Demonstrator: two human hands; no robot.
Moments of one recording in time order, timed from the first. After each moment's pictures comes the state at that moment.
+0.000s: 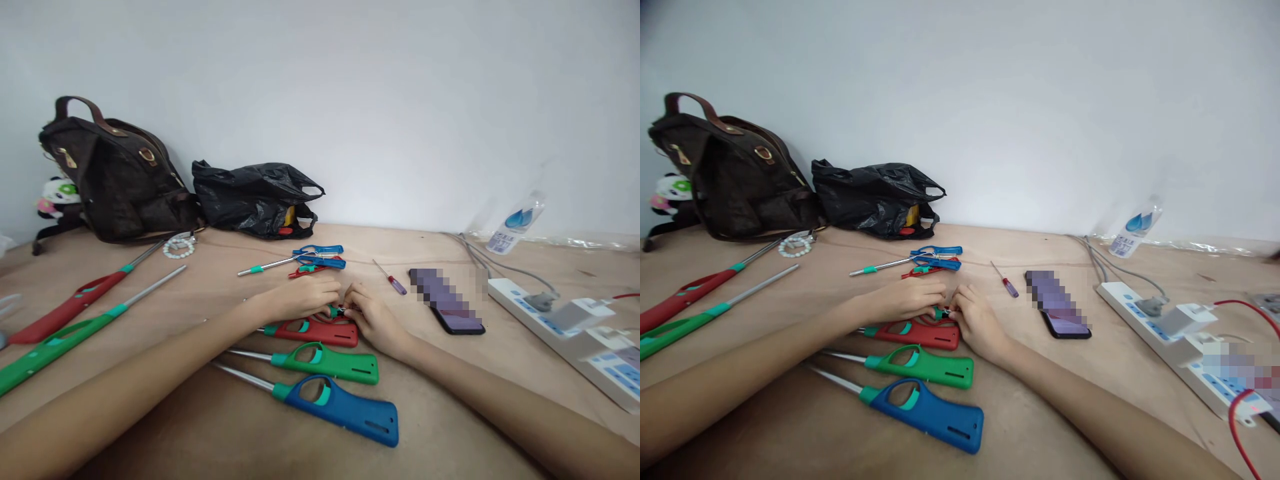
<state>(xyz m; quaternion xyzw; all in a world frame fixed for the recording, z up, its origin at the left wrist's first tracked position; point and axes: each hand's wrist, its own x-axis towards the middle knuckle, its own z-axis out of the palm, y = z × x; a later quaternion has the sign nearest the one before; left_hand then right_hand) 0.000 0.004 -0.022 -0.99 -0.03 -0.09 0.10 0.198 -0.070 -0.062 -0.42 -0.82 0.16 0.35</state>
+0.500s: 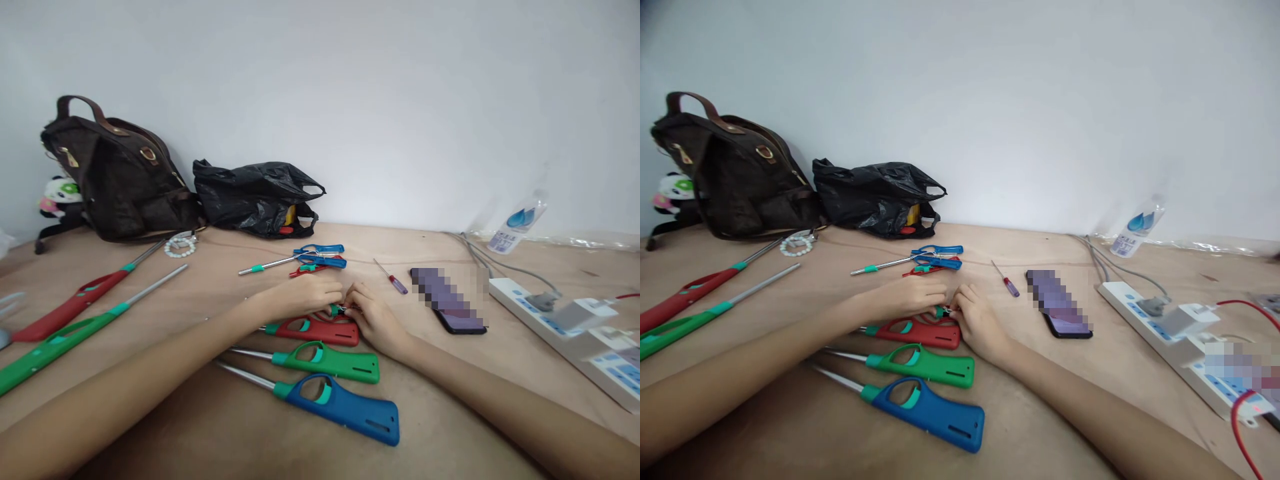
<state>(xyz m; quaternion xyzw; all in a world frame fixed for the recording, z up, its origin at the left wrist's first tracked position) 0.001 0.001 -0.017 -0.99 -0.04 -0.06 0.12 0.197 -0.072 -0.065 -0.42 -0.82 0.13 0.36</state>
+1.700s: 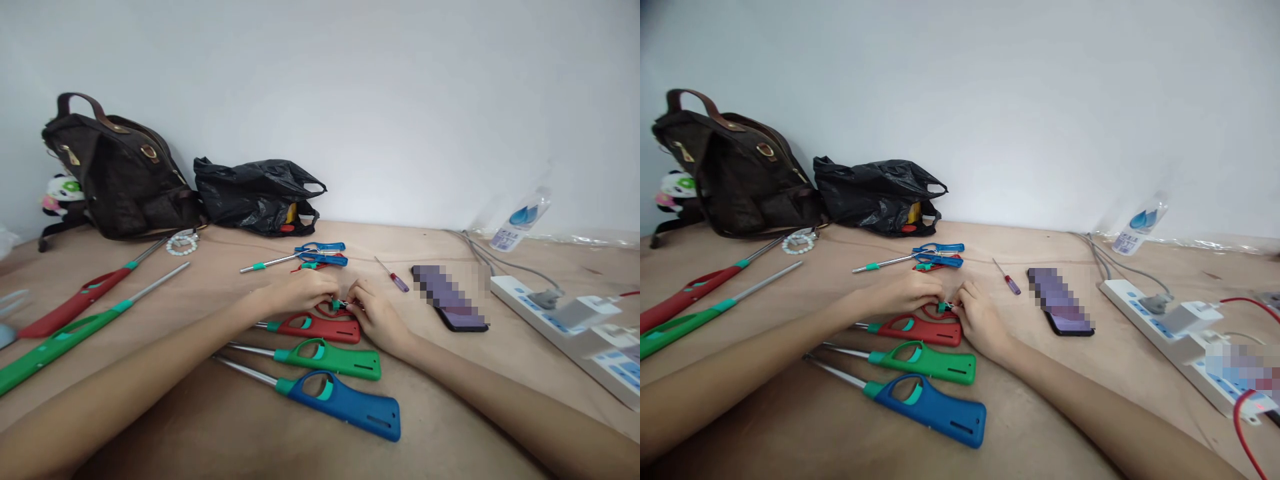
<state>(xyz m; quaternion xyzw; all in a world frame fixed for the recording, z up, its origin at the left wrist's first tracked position) -0.004 -0.004 -0.005 -0.98 -0.15 -0.11 -0.04 0.195 -0.073 -0.064 -0.45 -0.81 0.13 0.36</state>
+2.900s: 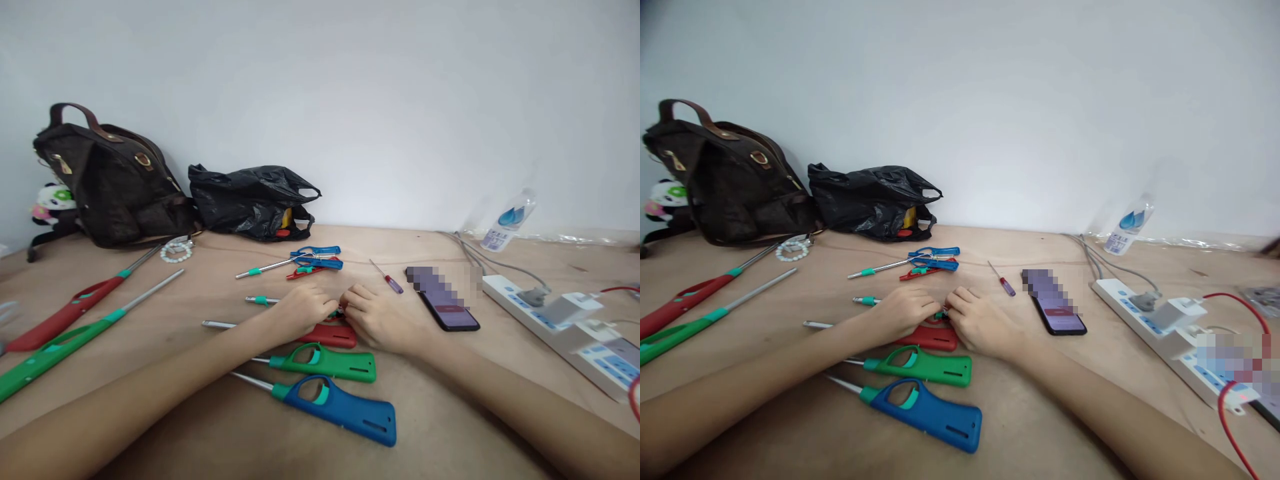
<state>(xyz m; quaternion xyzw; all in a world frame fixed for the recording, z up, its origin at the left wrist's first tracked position) 0.000 -0.020 -0.040 -0.97 -0.12 -0.16 0.15 0.206 -0.080 -0.035 -0.31 -0.93 -0.07 0.18</state>
